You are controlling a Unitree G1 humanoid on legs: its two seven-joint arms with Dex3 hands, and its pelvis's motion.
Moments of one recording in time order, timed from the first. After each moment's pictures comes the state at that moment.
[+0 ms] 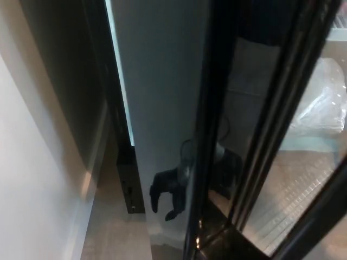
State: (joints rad) left_arm -0.20 0.46 -0.20 1.22 0.29 -0.20 -0.09; right_arm -0.14 -0.45 0.14 1.21 -0.28 -0.17 -0.03
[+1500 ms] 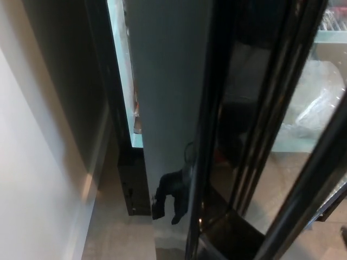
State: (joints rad) left_arm -0.19 0.45 -0.20 1.24 0.29 -0.24 -0.10; right_arm 0.53 -0.28 -0.21 -0.48 -0.24 -0.43 -0.08
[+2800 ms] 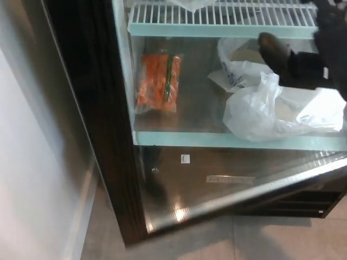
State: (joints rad) left_arm -0.21 0.45 -0.22 1.25 0.30 -0.24 -0.10; right_arm -0.56 -0.40 0.08 -0.10 -0.55 -0.28 -0.06
